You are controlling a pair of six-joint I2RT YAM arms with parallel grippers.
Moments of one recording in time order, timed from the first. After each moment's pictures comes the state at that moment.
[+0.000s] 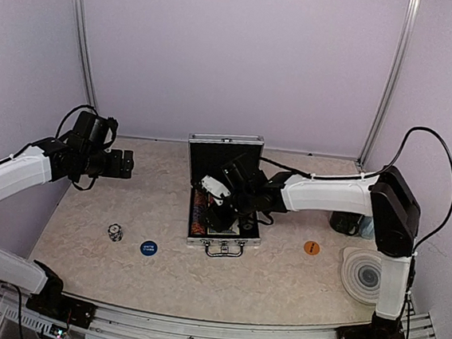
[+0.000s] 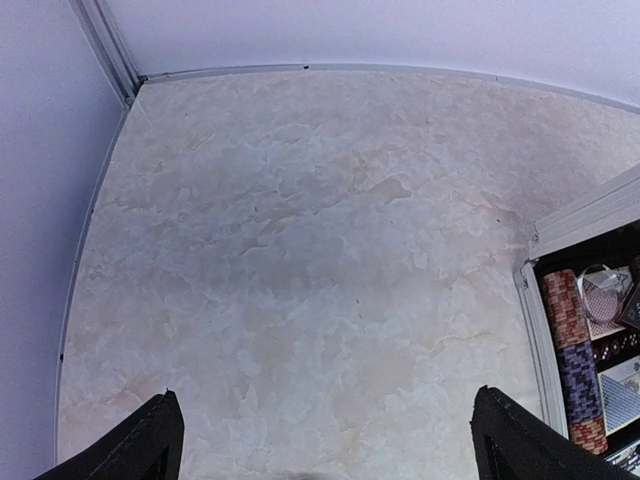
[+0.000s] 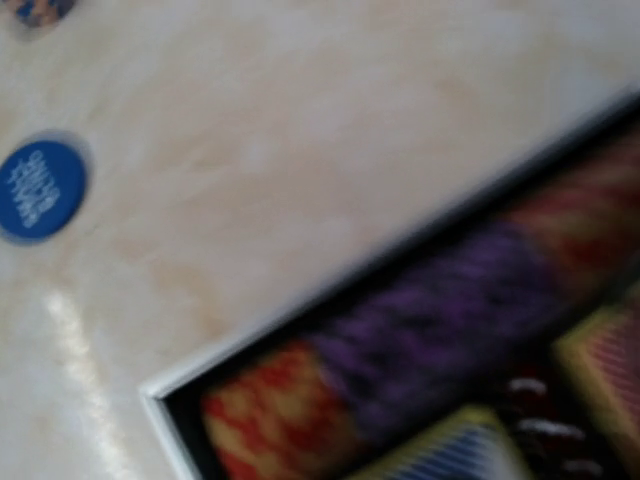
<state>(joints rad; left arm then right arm) -0.40 1.24 0.99 -0.46 -0.30 -0.27 0.93 2.05 1.51 -0.27 -0.21 -0.11</state>
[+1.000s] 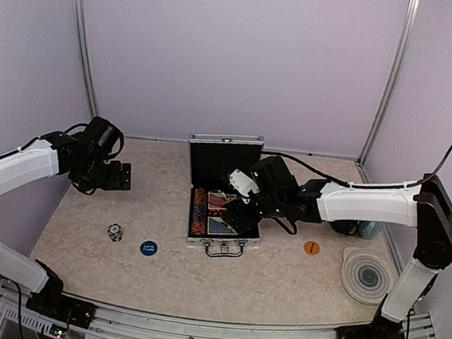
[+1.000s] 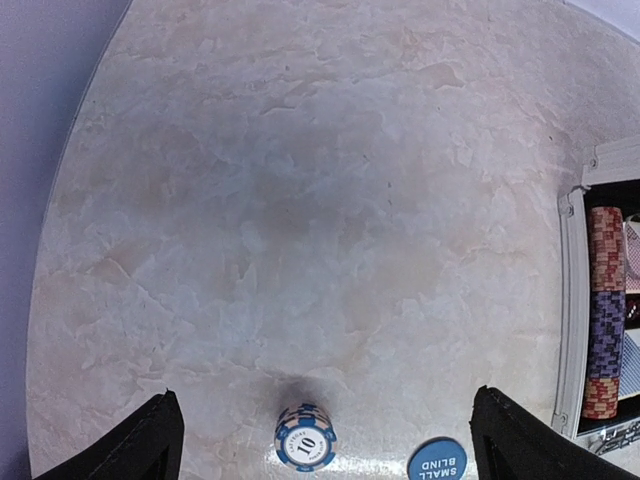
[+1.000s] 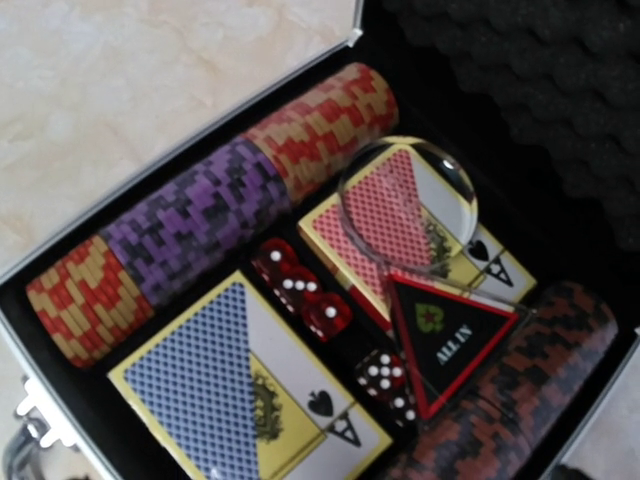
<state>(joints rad) -0.42 1.30 1.05 -0.75 -0.31 -0.51 0.92 1.75 1.20 -0.16 0.10 -0.13</state>
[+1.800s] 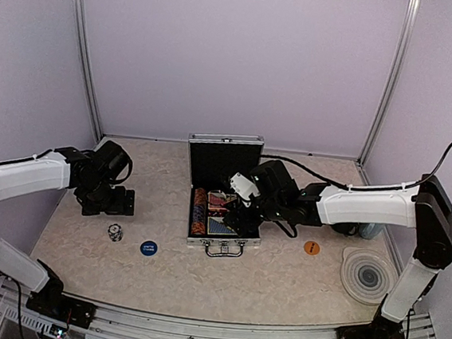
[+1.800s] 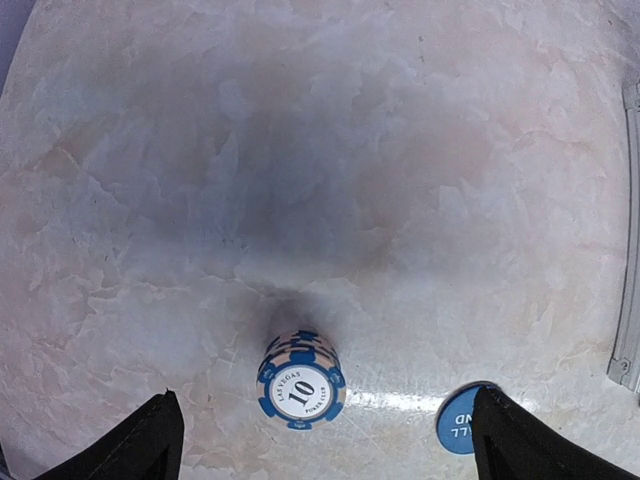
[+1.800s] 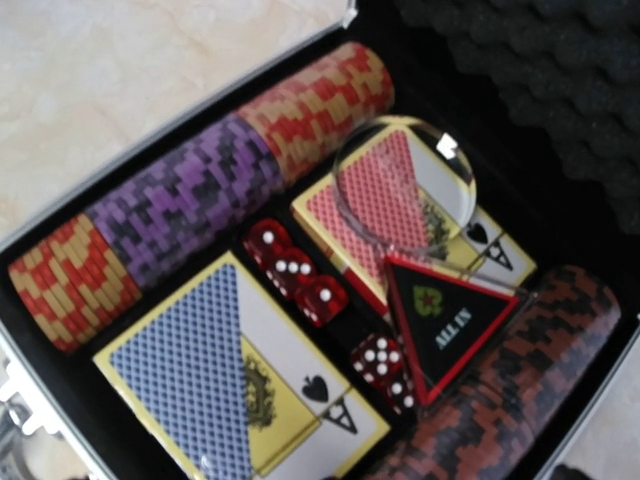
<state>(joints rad) -0.48 1.35 0.93 -0.79 -0.25 -0.61 0.92 1.75 1.17 -0.13 0.12 -0.14</state>
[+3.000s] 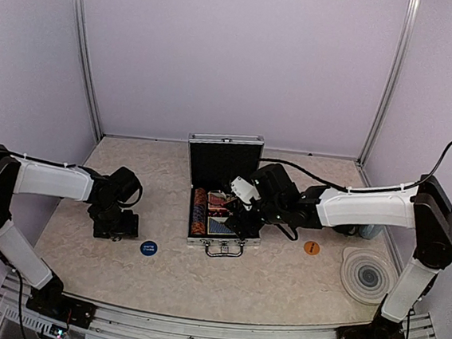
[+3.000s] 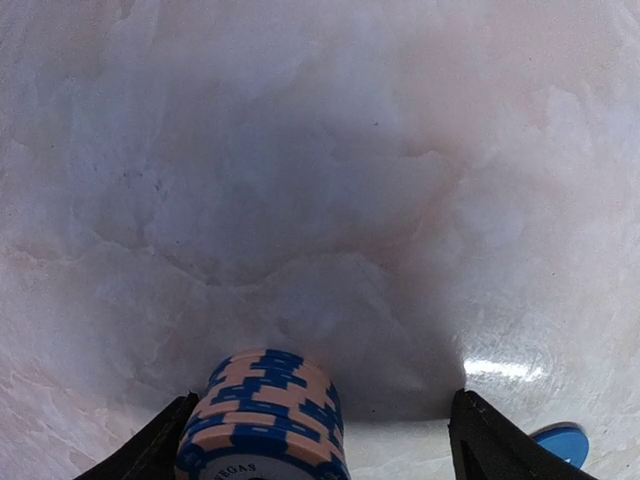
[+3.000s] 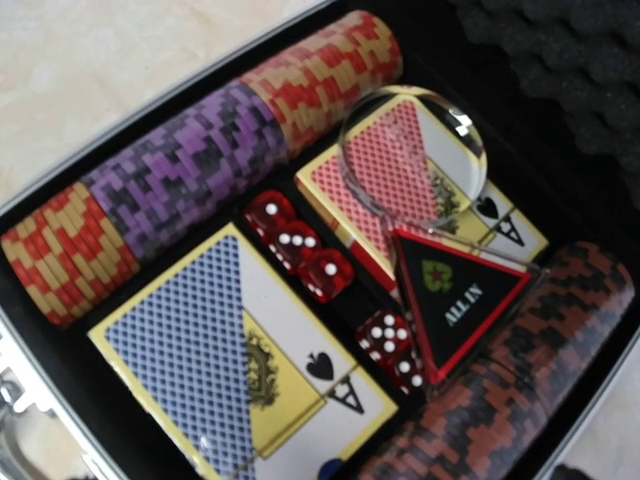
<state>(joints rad) -0.48 1.55 0.80 -0.63 -0.17 -0.68 0.92 1.75 1.14 -0.12 0.12 -0.14</state>
